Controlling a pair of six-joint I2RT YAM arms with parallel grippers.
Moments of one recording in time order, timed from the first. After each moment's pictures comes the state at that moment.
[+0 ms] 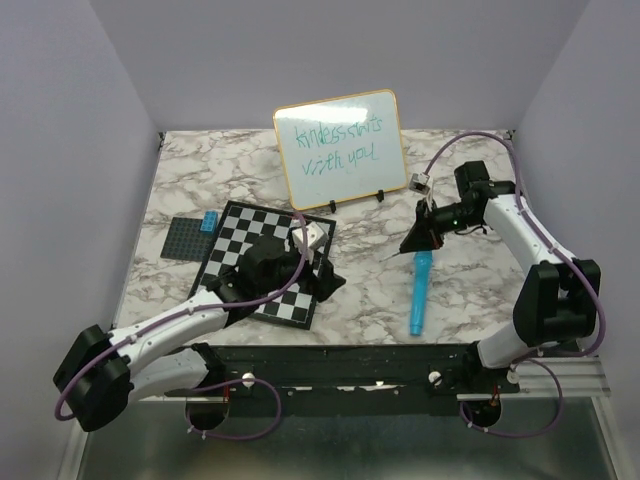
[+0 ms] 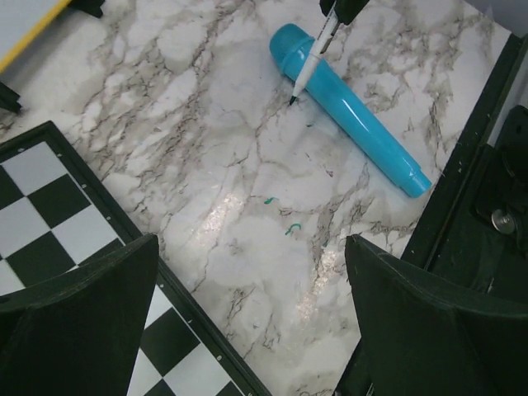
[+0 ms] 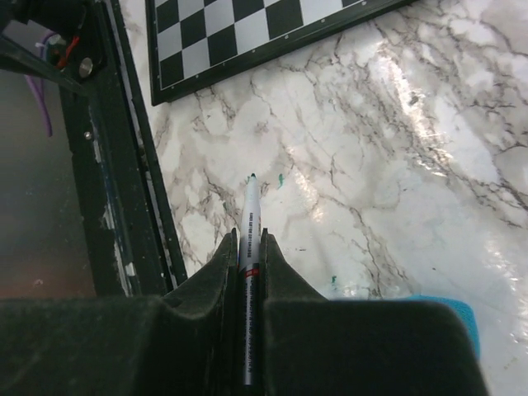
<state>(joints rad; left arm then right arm) -0.82 0.99 0.56 0.15 0.18 -0.16 0.10 1.52 1.21 -0.97 -1.01 -0.74</state>
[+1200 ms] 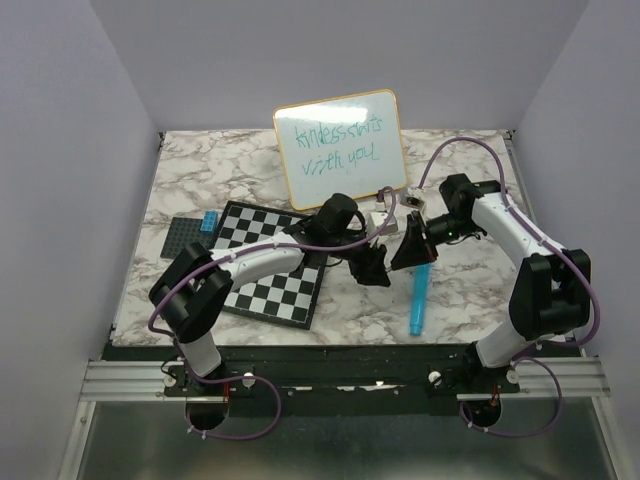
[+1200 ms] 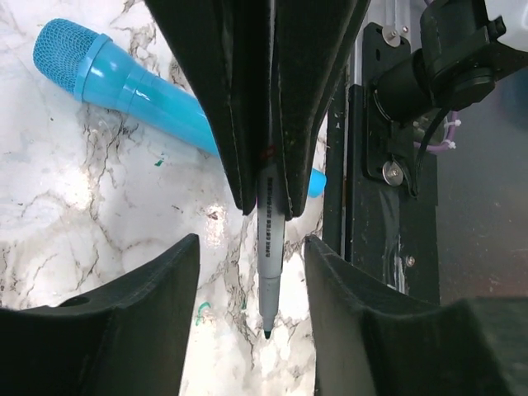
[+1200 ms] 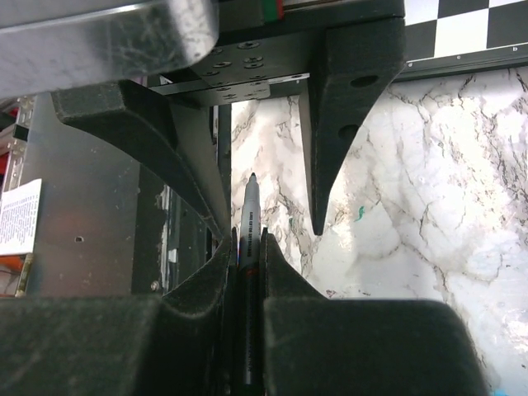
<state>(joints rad) -0.84 1.71 1.11 0.03 0.77 -0.06 0.17 1.59 1.21 -1.24 -1.20 -1.10</state>
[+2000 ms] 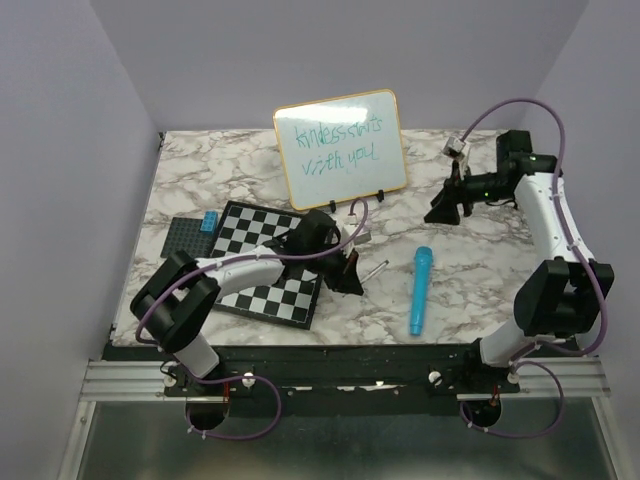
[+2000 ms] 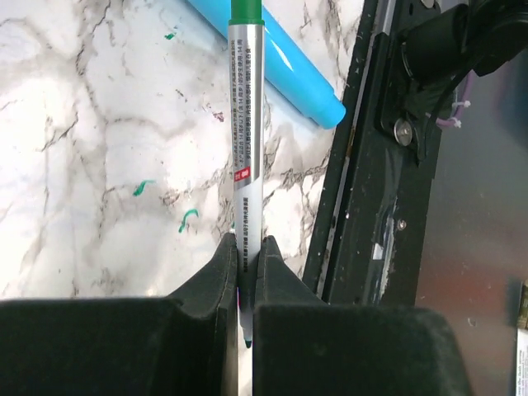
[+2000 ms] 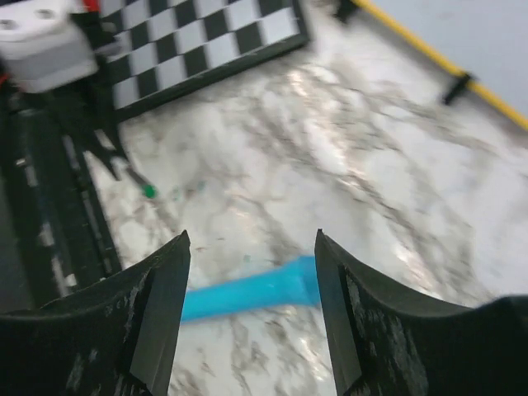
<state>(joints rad) -0.78 1.64 0.91 0.04 0.77 -0.16 -0.03 1.59 1.44 -1.15 -1.04 -0.89</state>
